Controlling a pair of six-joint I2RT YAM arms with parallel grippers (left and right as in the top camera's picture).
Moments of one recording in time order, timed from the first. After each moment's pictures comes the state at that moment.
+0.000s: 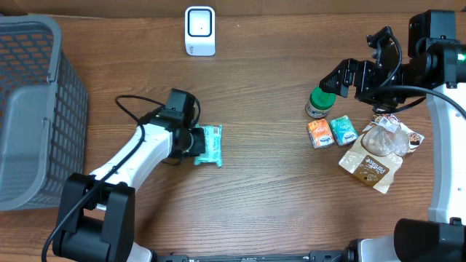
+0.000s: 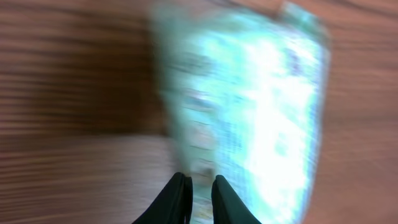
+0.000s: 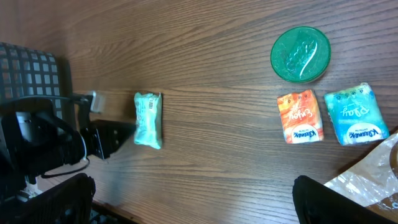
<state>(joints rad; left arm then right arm) -0.30 1.69 0.99 -0.65 0.16 -0.36 -0.09 1.63 1.83 -1.46 -0.54 0.07</state>
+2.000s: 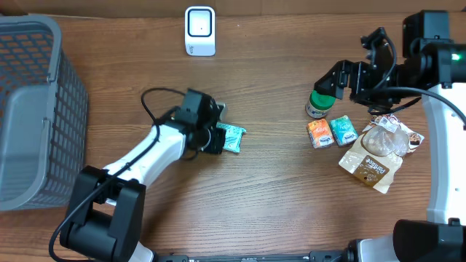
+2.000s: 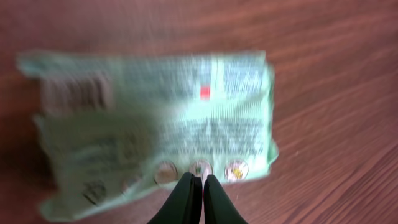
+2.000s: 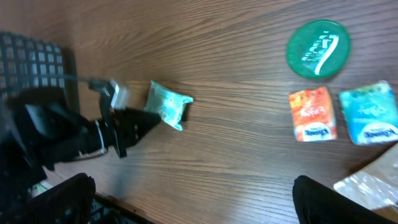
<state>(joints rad) -0.37 1.73 1.01 -0.48 0.31 -0.16 -0.05 1.63 1.83 -1.46 -0.55 0.07</state>
